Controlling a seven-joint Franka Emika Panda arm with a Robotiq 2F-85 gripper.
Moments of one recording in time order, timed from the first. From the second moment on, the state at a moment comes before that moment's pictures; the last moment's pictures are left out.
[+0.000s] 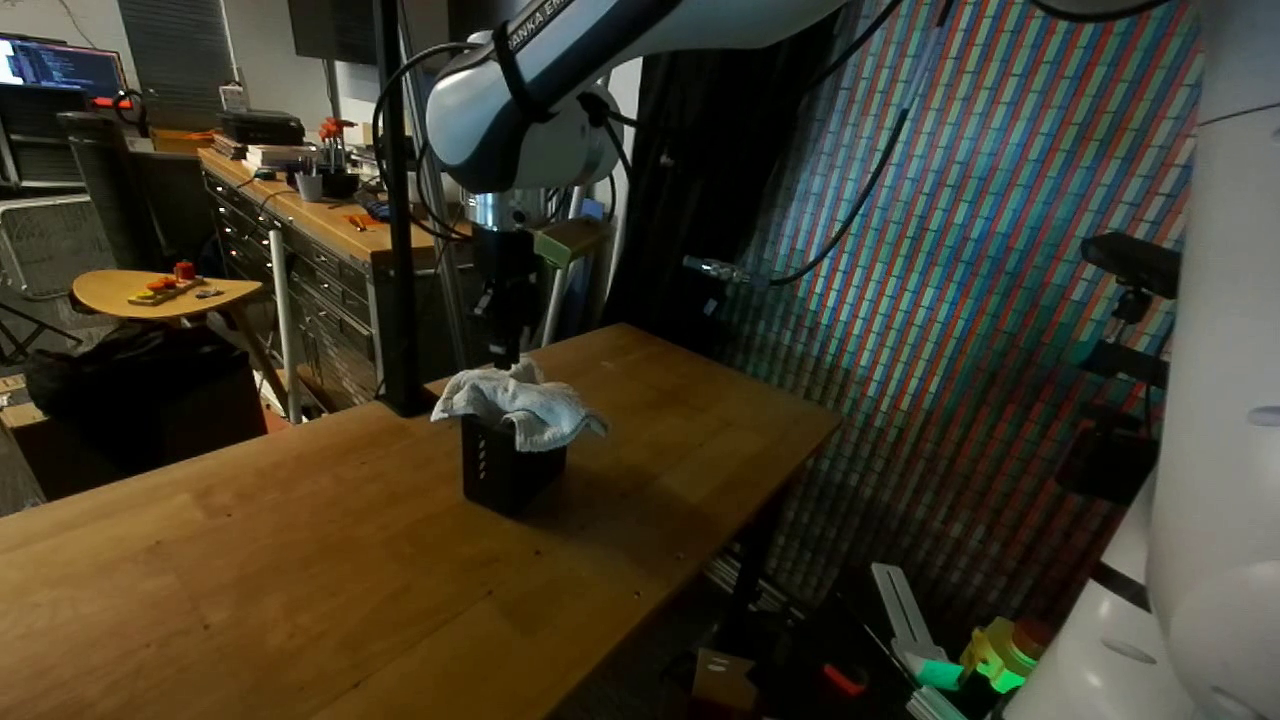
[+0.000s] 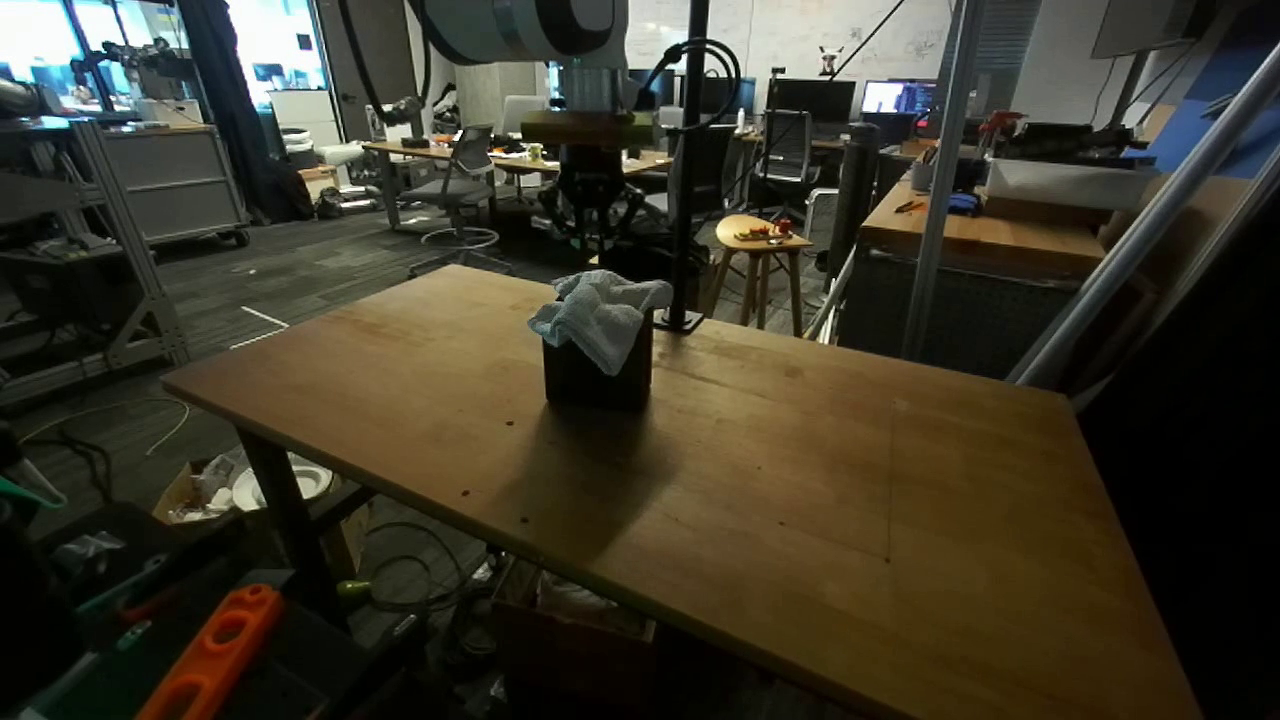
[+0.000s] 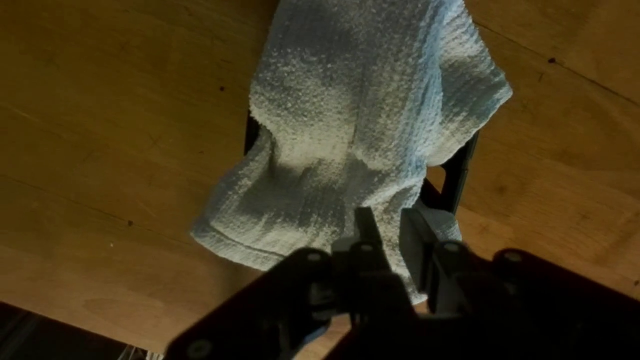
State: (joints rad) arm -0.08 0.33 0.07 -1.86 -0.07 2.19 -0.41
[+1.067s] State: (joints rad) arm -0.04 0.32 0.05 -1.89 -0.12 2.20 -0.42
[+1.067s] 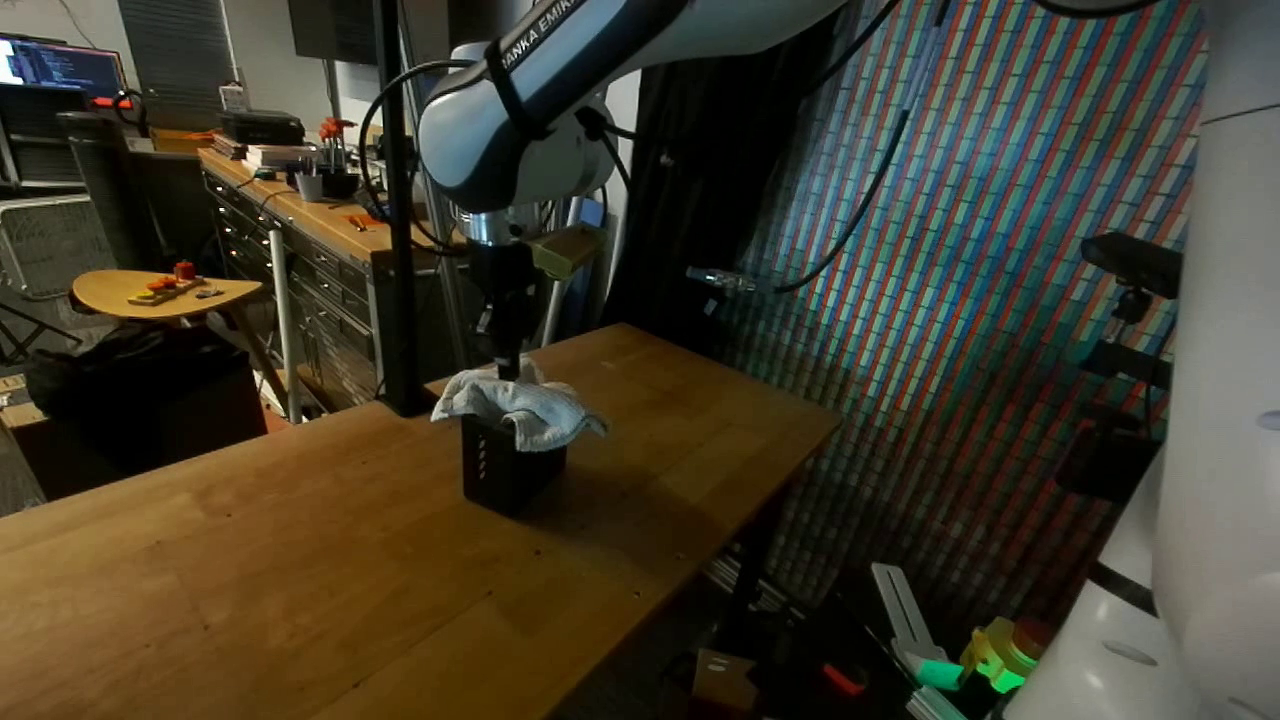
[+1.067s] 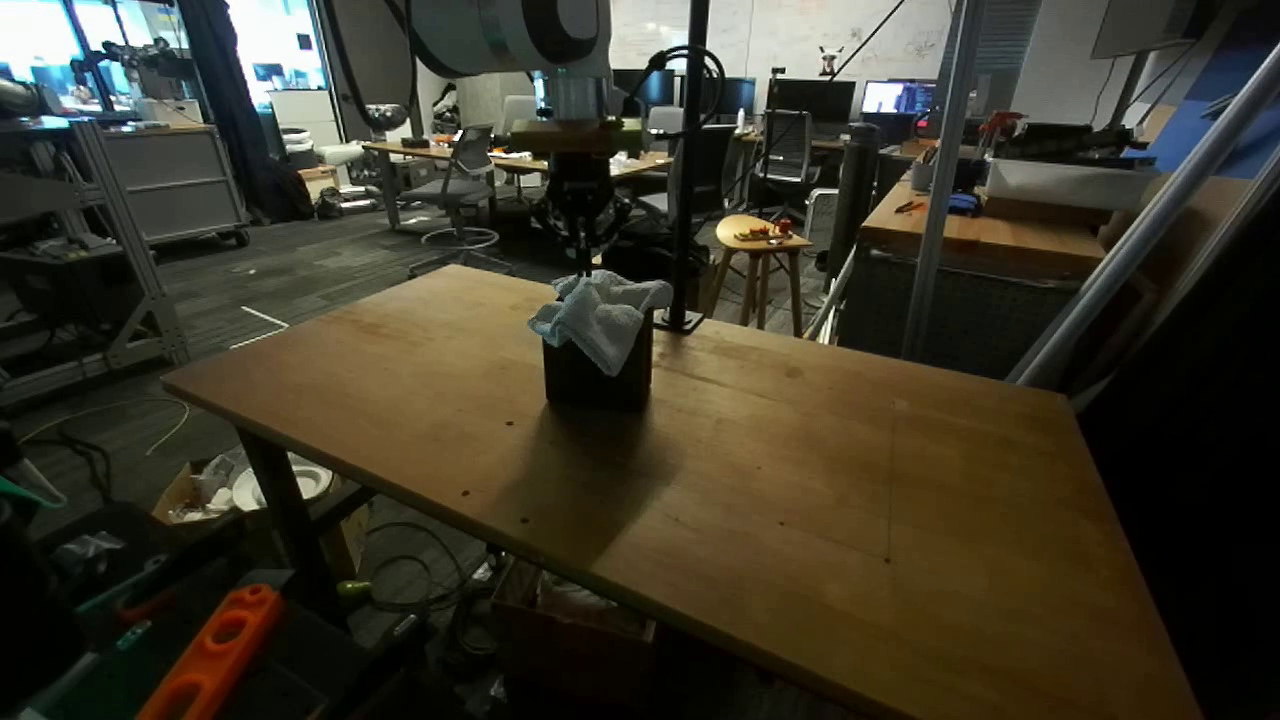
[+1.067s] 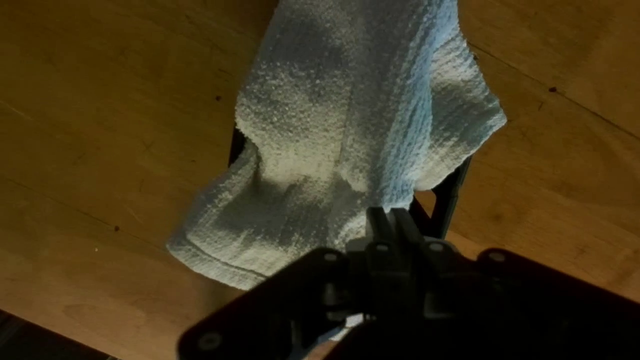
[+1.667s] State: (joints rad) arm -0.06 0.39 0.04 -1.89 -0.12 2.26 -0.43
